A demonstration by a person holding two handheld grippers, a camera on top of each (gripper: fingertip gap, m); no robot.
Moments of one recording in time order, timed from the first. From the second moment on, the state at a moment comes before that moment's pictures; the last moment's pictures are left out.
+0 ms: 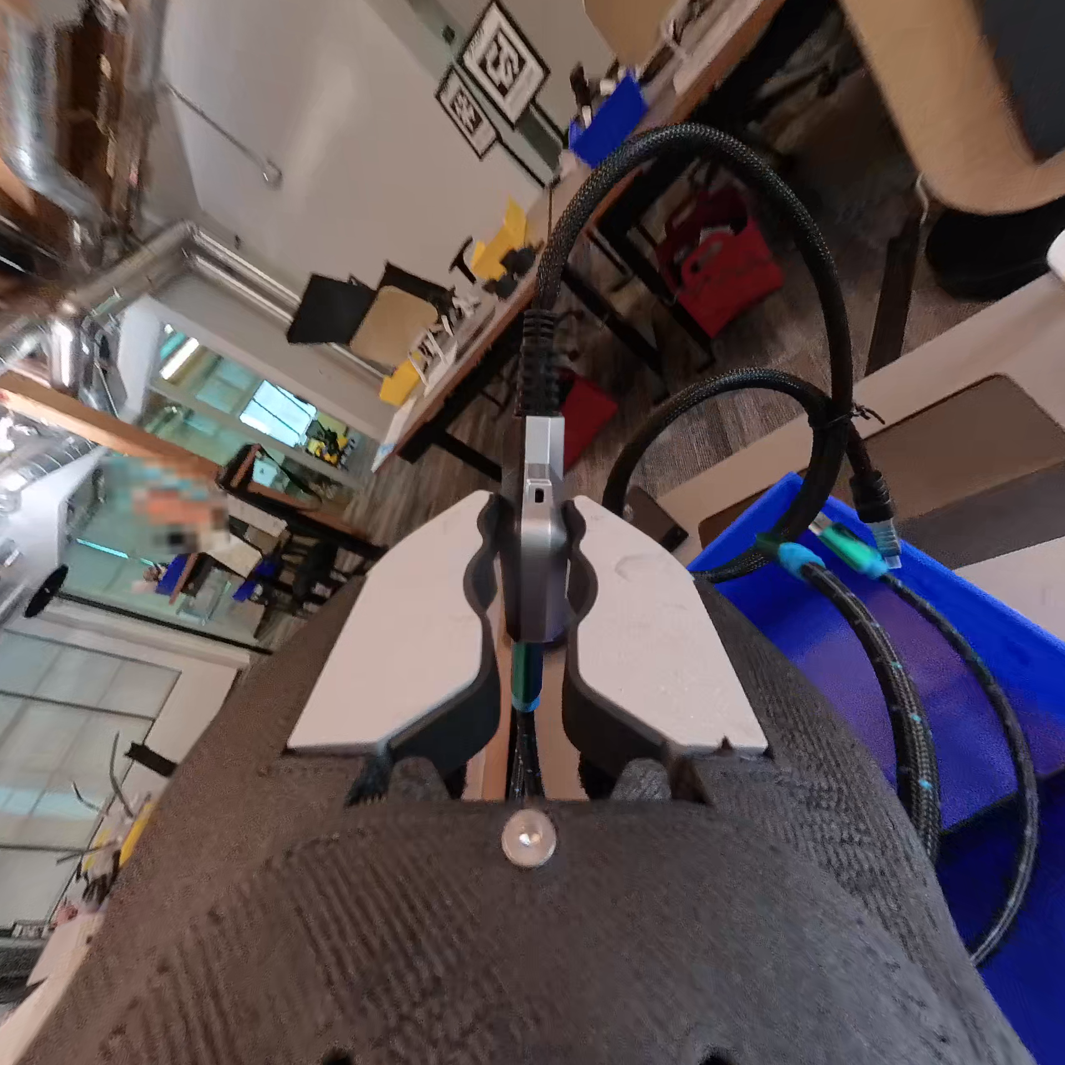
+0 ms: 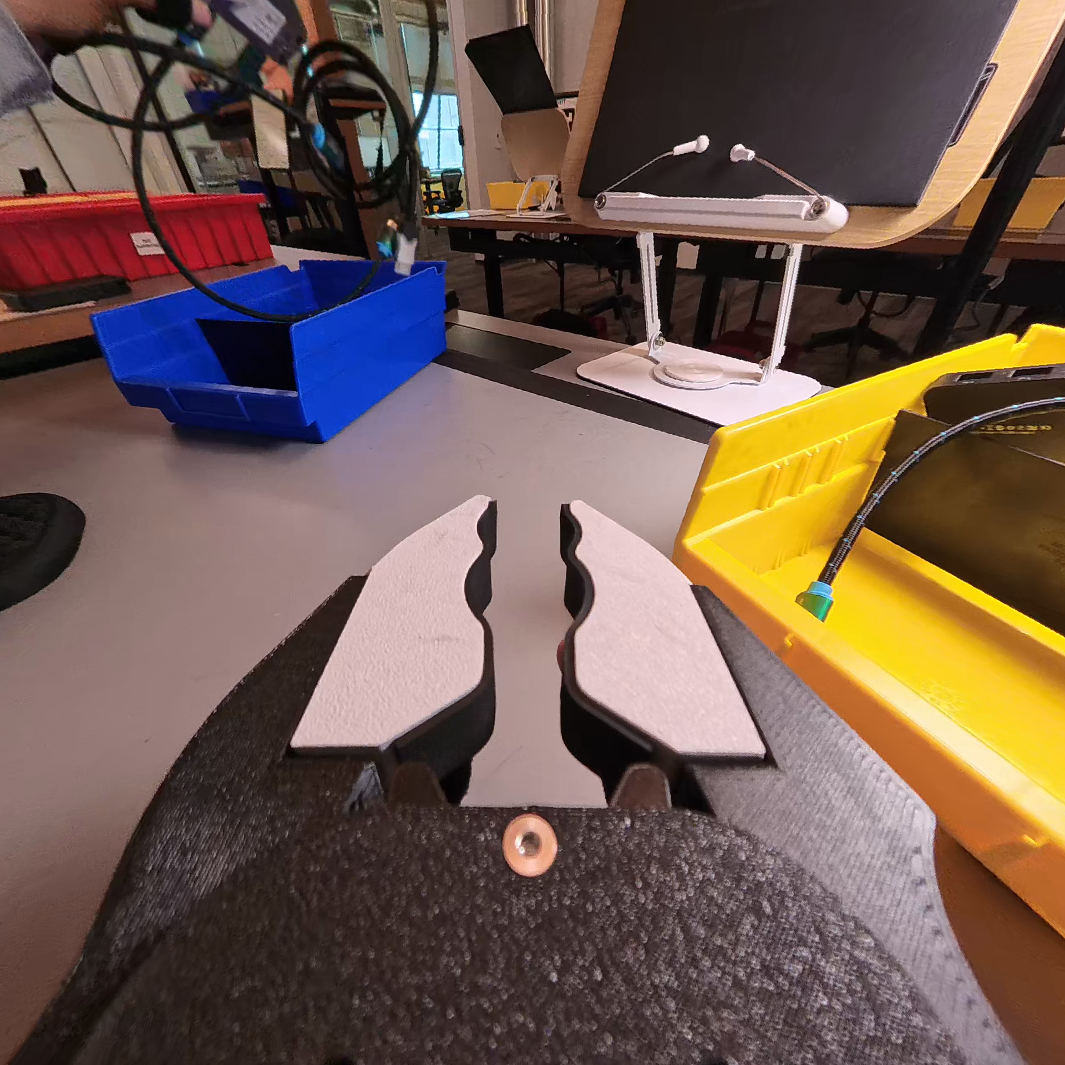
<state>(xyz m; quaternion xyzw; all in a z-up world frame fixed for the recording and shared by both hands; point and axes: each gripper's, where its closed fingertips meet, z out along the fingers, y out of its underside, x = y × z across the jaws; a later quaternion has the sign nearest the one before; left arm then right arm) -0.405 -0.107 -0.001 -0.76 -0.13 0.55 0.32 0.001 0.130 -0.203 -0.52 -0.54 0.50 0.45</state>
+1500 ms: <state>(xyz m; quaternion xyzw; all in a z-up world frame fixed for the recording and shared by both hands) -0.082 0.085 -0.091 -0.67 0.26 0.38 0.58 -0.099 0.094 -0.081 -0.50 -0.48 0.71 0.15</state>
